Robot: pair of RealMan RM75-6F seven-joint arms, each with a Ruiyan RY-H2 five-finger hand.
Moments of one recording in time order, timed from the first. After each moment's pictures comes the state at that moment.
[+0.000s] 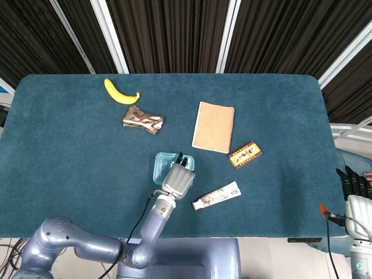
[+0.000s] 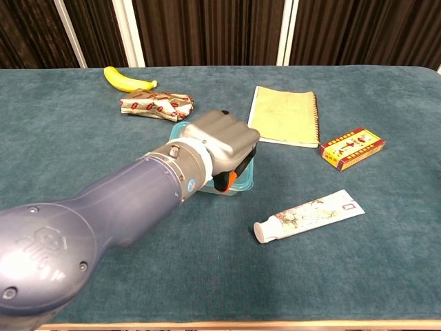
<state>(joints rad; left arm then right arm) -1.13 -1.99 -0.19 -1.46 0.55 1.22 1.21 0.01 -1.15 0.13 -1.71 -1.36 1.52 -0.05</state>
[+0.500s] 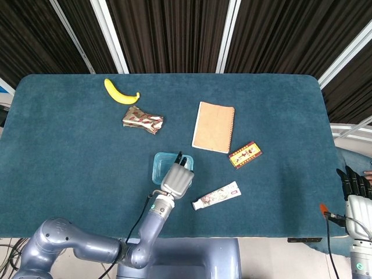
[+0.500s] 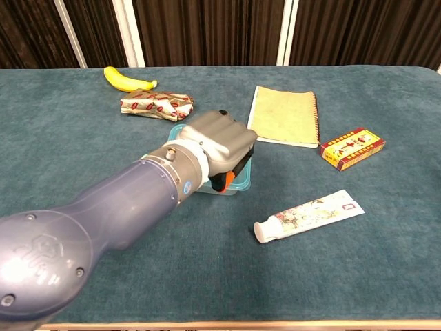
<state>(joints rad) -1.10 -1.99 -0.19 -1.46 0.60 1.23 1.20 0.01 -1.15 0.13 -1.71 -1.36 1.52 -0.05</state>
